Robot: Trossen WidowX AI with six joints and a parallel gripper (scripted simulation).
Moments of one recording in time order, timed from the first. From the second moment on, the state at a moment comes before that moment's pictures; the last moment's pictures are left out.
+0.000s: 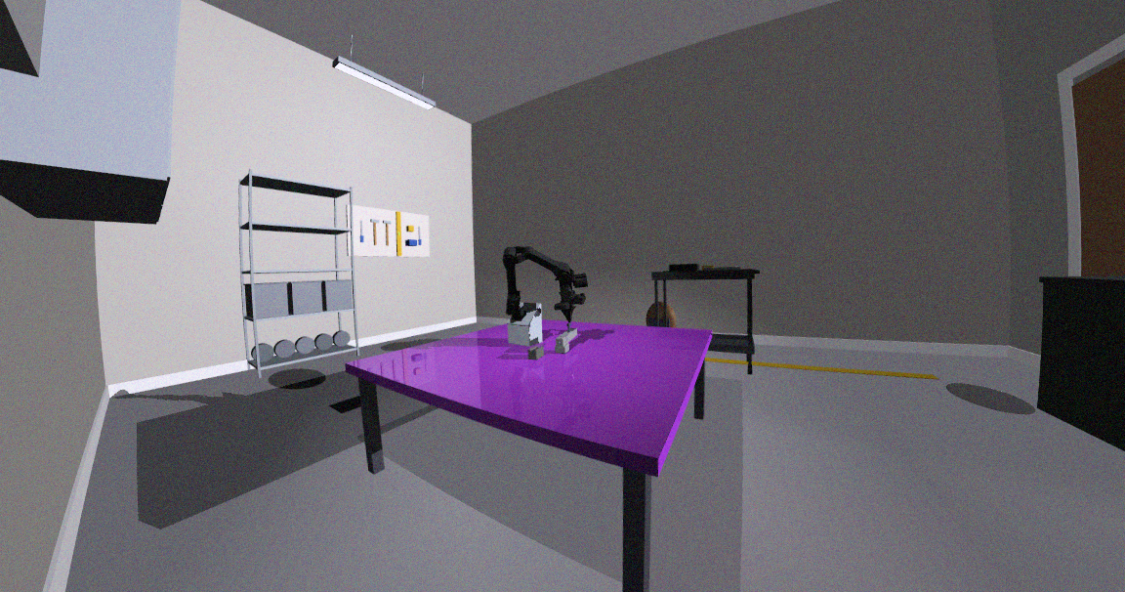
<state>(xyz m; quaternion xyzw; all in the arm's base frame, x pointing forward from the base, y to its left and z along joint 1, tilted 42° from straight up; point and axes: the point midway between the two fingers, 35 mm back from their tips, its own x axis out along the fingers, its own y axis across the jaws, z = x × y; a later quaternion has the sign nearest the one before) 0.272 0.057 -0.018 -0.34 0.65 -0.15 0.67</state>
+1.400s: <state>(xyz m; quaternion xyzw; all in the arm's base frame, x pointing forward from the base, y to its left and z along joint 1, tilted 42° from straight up) 0.316 -0.032 0.039 -0.64 0.62 0.26 0.36</state>
